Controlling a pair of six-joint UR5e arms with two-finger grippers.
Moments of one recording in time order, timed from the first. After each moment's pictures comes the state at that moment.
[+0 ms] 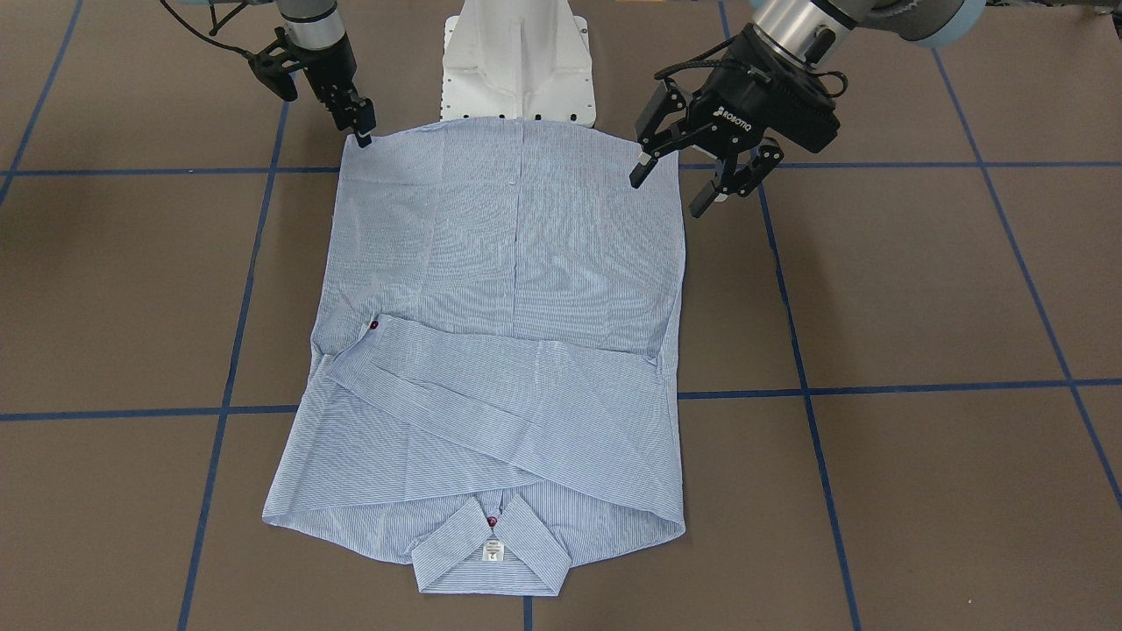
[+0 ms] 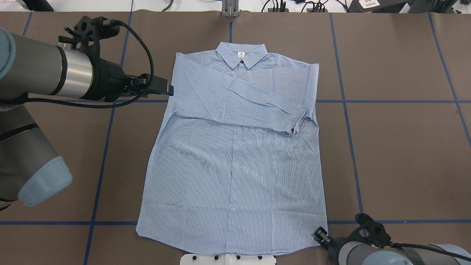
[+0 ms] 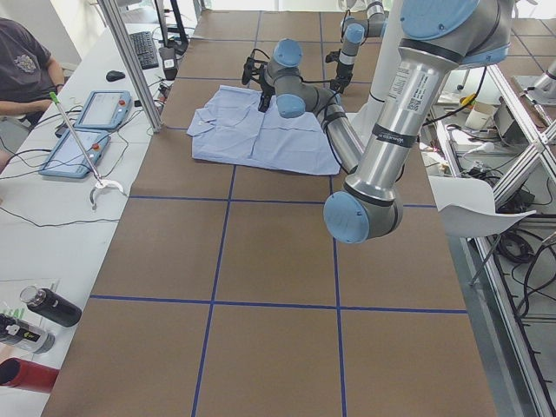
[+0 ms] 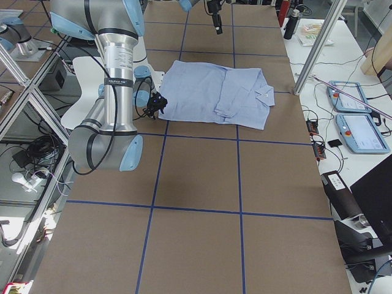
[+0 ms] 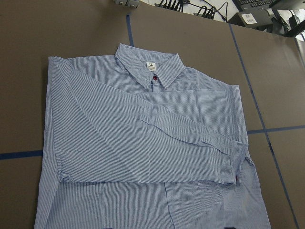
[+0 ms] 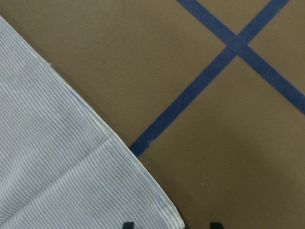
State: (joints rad) left arm -0.76 -1.97 -2.05 -2.01 -1.98 -1.18; right arm -0.04 -1.63 2.15 -1.30 1.42 2.41
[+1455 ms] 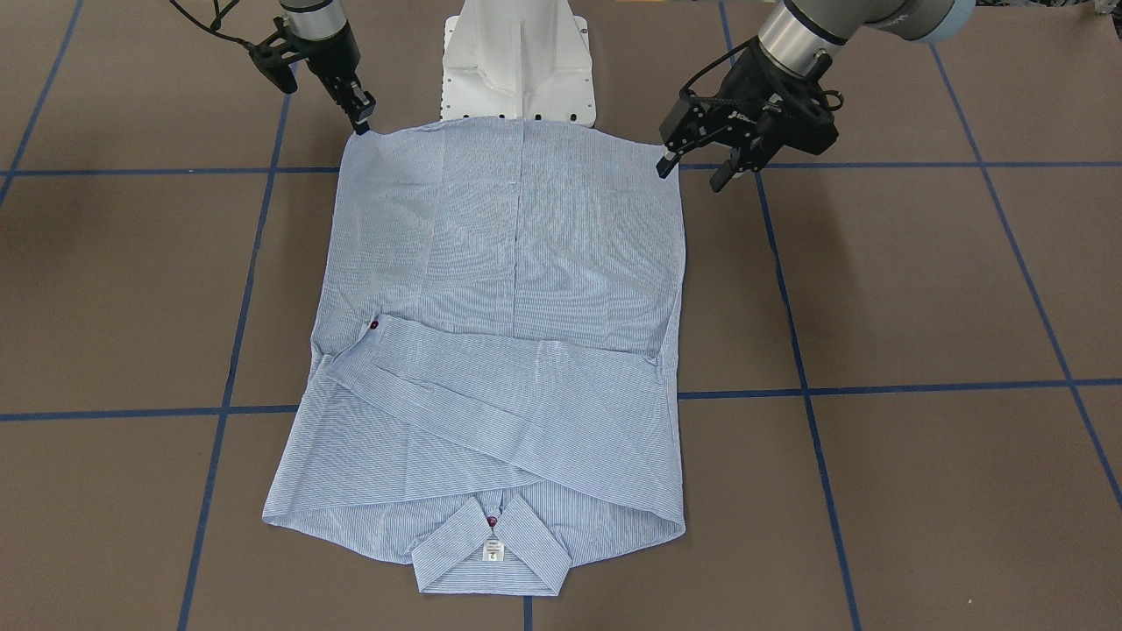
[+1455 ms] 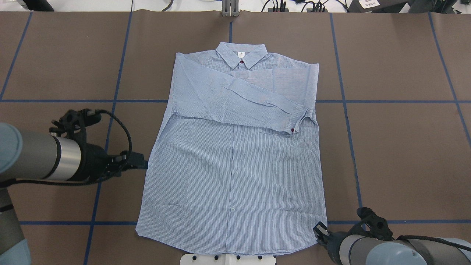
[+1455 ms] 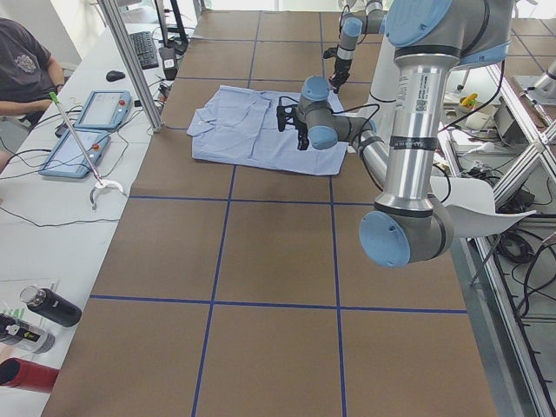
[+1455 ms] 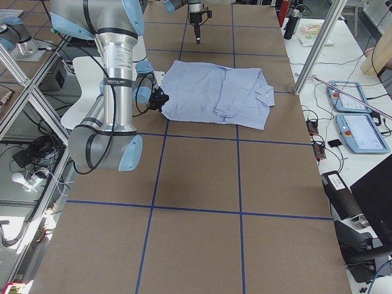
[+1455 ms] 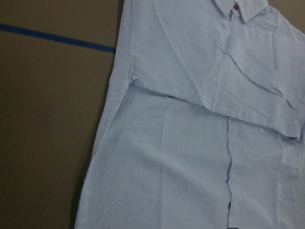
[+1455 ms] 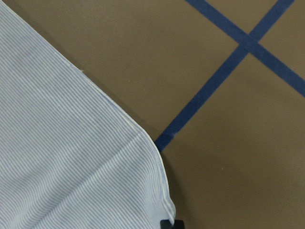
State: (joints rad) left arm -0.47 -1.63 -2.18 -2.01 -1.87 -1.52; right arm 0.00 -1.63 2.20 -1.31 1.45 2.43
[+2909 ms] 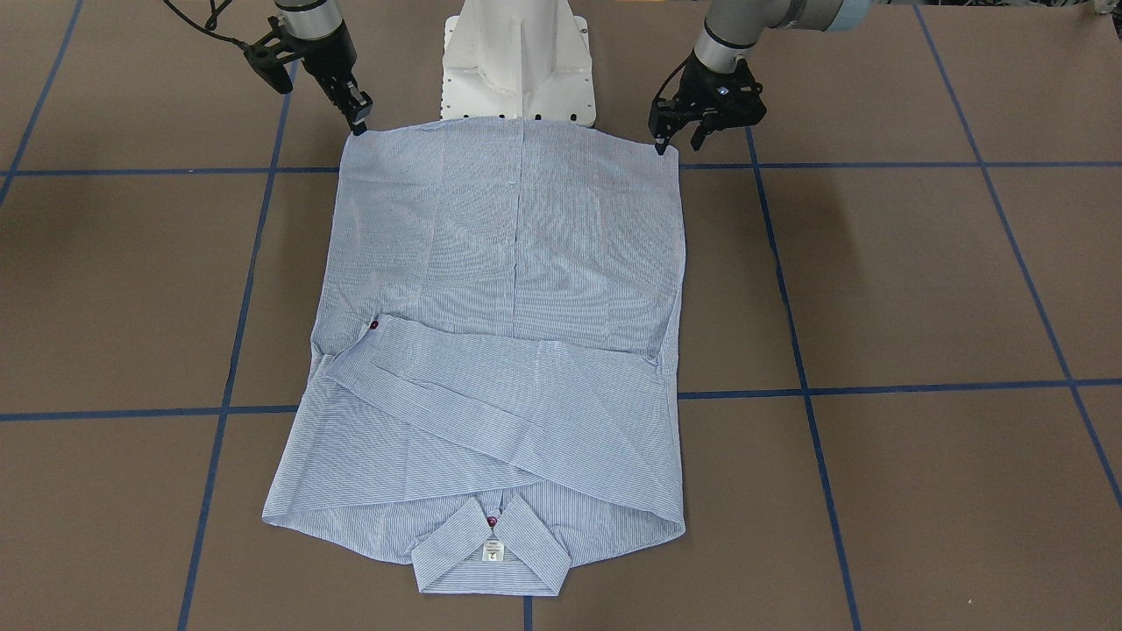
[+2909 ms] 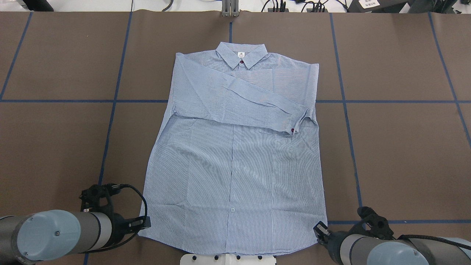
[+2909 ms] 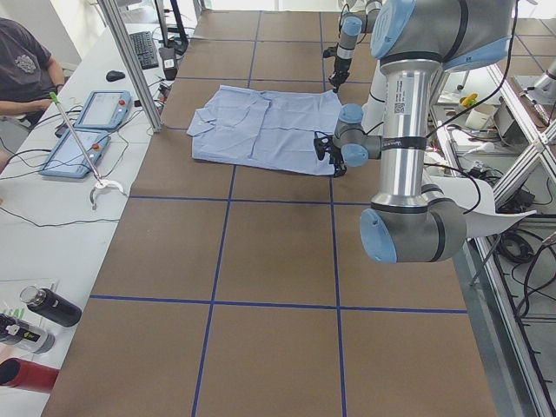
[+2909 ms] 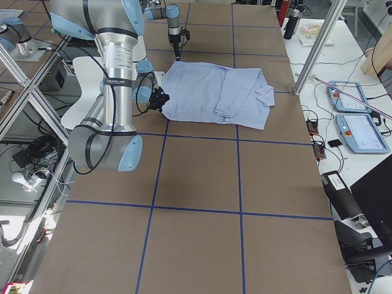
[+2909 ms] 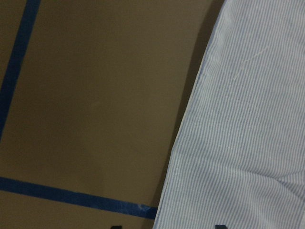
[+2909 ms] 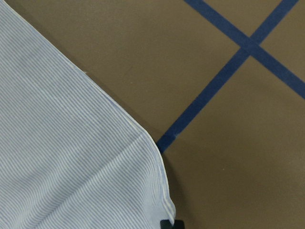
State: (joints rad) left arm -0.14 -1.59 -2.10 -1.96 -1.62 -1.72; right arm 0.00 -1.63 2.21 -1.31 1.46 2.43
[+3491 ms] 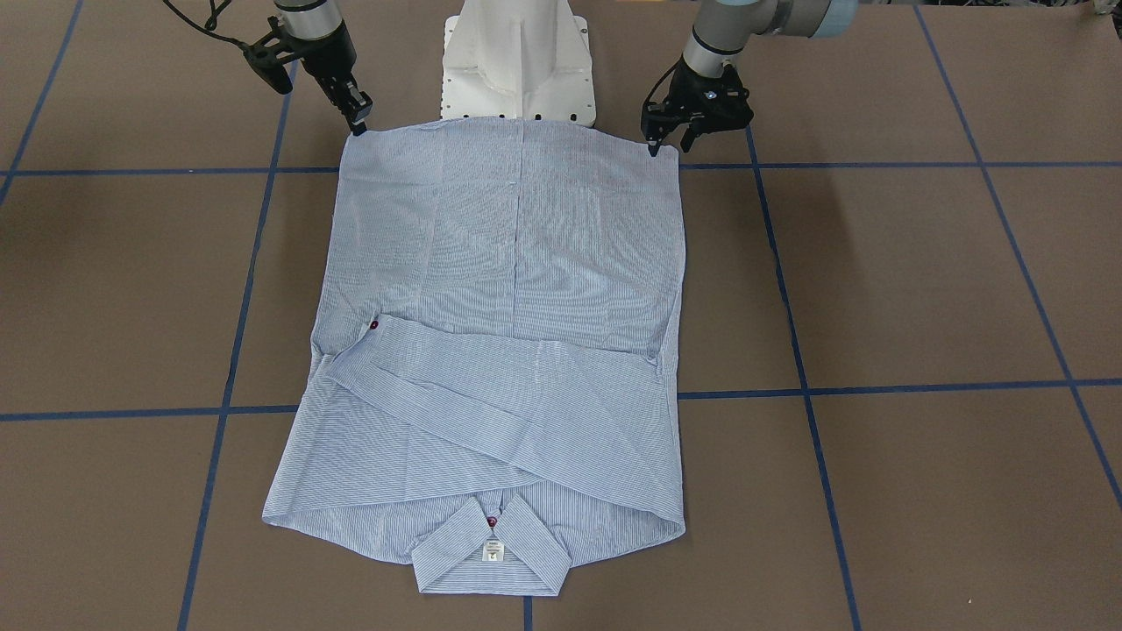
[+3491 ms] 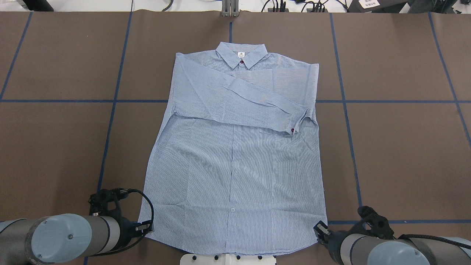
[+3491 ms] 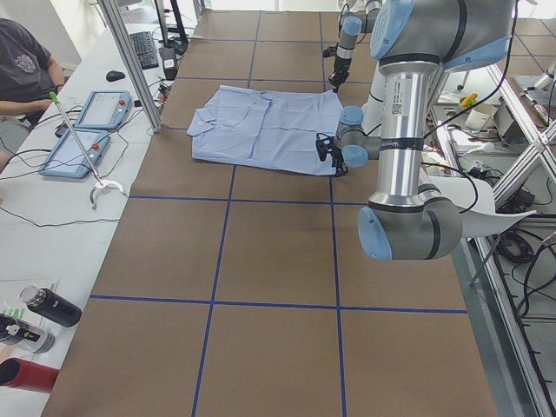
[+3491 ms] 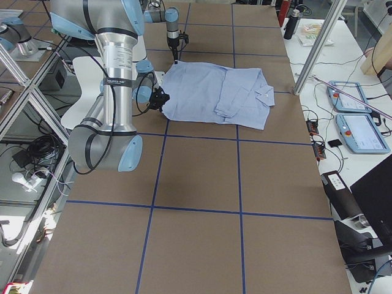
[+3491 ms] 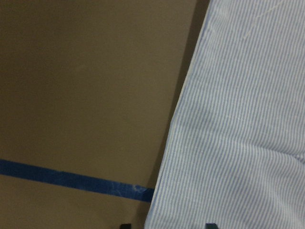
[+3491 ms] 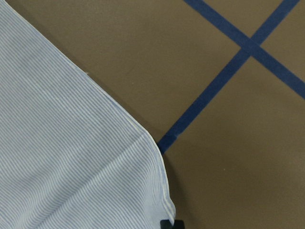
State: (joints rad) left arm -0.13 -1.61 -2.06 -1.96 -1.62 -1.72; right arm 0.00 -1.63 2.21 -1.31 1.46 2.43
